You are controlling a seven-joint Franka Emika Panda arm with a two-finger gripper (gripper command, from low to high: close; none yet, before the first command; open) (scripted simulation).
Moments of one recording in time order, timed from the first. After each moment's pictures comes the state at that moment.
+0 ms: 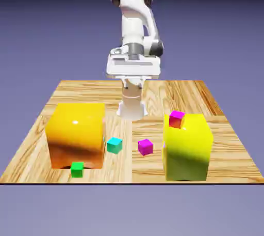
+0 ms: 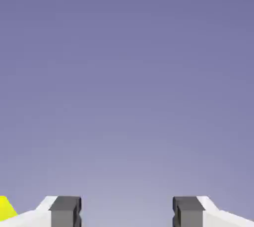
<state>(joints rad) 0.02 -0.53 -0.02 -2.78 0.01 3.00 0.72</state>
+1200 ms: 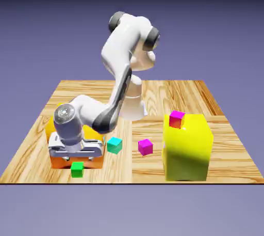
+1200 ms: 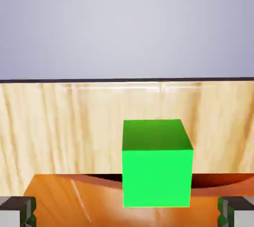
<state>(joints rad) 0.26 0.78 -0.71 -1.77 0.33 1.94 0.19</state>
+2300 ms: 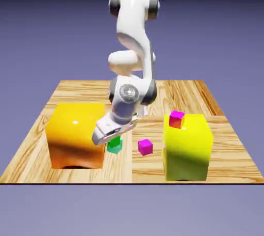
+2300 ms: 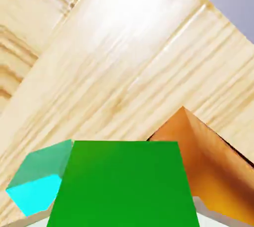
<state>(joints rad) 0.23 0.14 -0.29 -2.39 -0.36 2.20 0.16</state>
